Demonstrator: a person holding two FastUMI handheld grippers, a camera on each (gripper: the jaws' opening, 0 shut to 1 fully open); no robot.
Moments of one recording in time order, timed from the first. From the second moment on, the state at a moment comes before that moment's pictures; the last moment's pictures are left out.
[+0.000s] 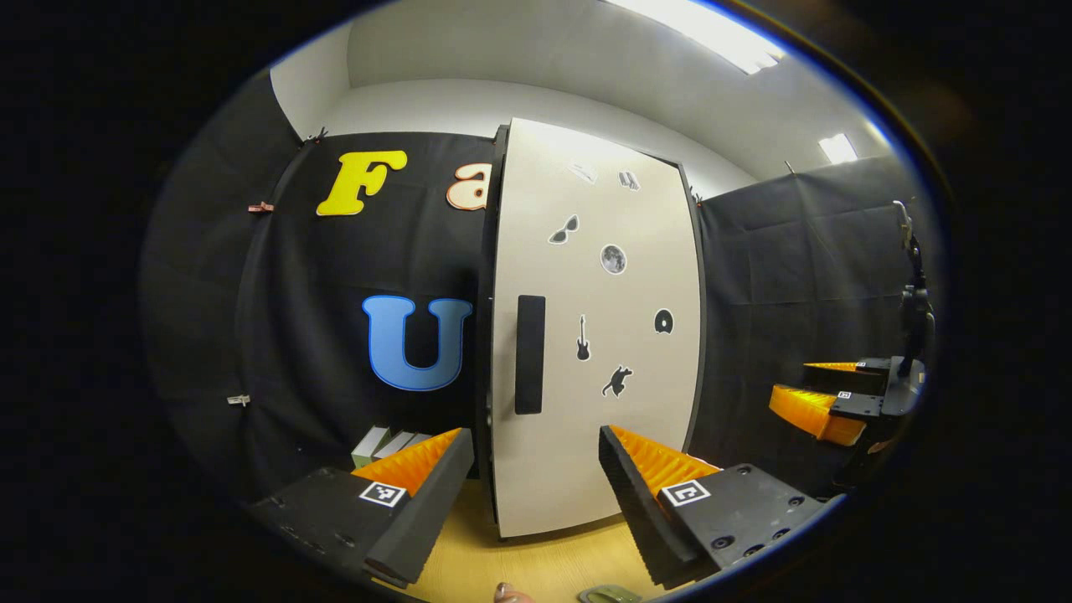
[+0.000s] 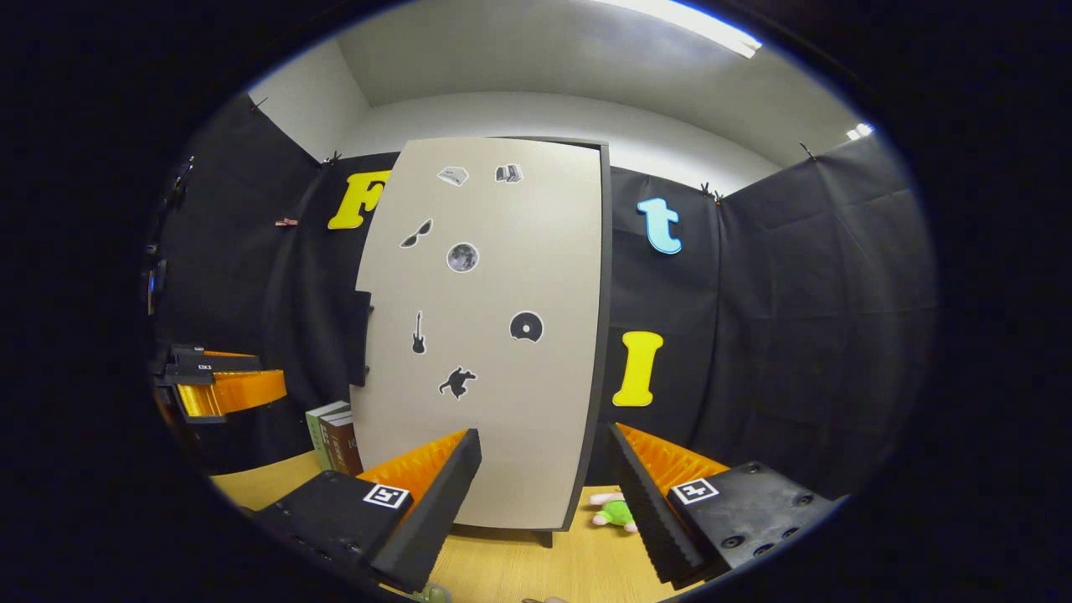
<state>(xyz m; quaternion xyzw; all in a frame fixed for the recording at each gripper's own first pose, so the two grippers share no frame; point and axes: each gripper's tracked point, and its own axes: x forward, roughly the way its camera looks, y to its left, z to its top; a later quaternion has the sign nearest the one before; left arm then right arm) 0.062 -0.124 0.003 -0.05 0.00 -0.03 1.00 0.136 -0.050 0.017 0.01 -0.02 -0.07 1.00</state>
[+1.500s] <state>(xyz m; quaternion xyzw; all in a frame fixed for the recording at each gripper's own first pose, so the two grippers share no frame) 0.056 -0.125 -0.009 -0.06 0.01 -0.03 1.00 0.130 -0.042 0.020 0.01 -0.02 -0.06 1.00</state>
